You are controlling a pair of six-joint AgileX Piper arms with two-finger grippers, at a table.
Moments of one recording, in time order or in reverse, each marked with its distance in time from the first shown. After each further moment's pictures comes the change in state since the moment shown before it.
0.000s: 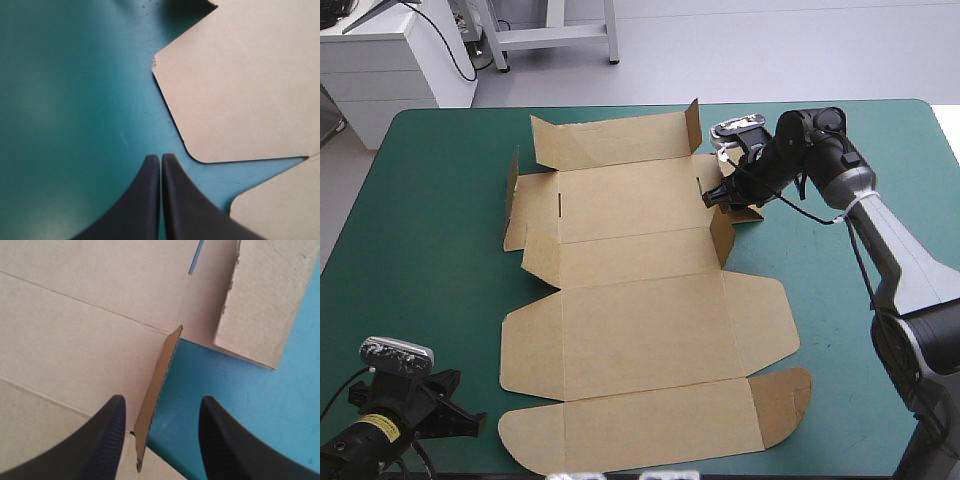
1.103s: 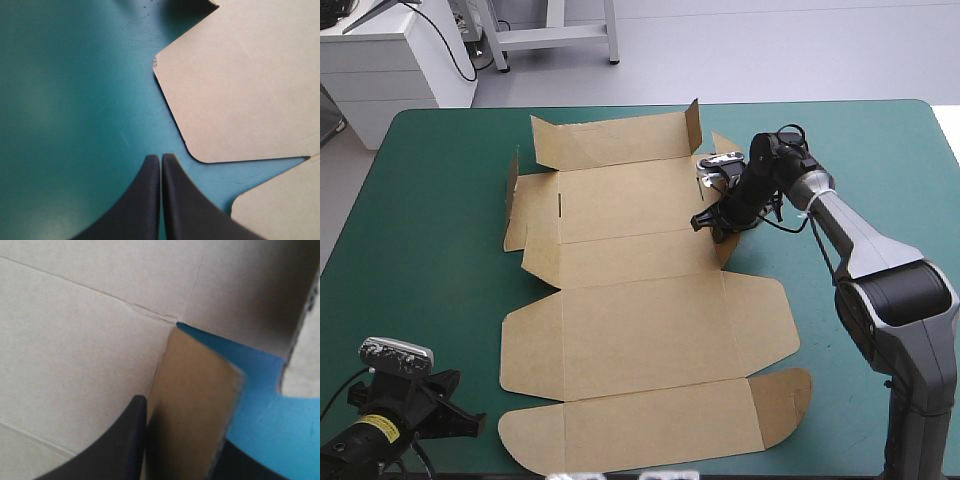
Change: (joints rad) left arm 0.000 -0.002 0.000 0.003 0.000 0.000; right arm 0.007 0.206 -0.002 0.043 0.012 -0.005
